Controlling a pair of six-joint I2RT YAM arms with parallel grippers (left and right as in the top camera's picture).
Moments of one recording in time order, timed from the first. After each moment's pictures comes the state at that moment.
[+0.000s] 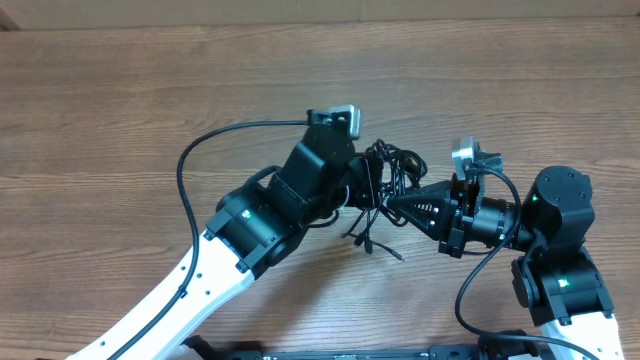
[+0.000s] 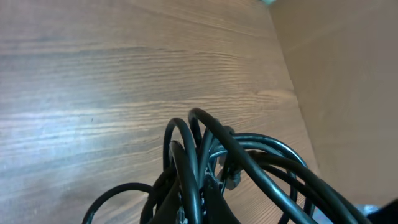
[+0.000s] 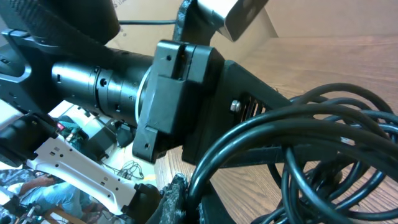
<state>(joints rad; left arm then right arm) -0.77 1.32 1.26 -0.52 0.09 -0.77 0.15 0.83 0.75 -0.15 -1.13 0.38</state>
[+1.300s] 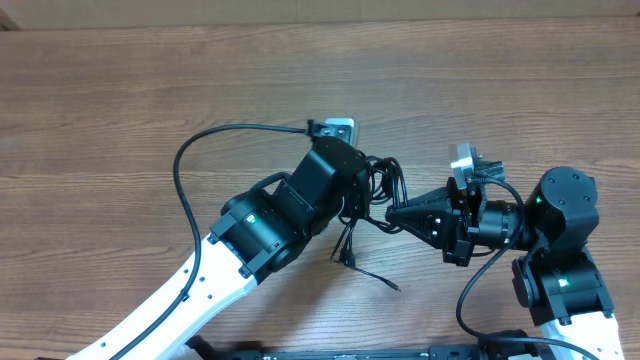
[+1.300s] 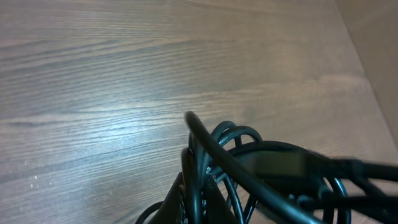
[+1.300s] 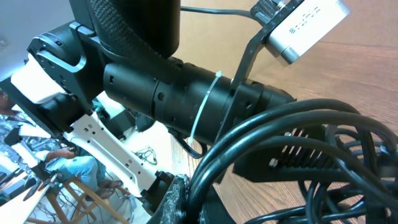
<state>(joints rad) -0.80 1.32 1.26 -0.67 -0.09 -0.69 0.15 0.83 0.75 -0.07 -1.27 0.36</state>
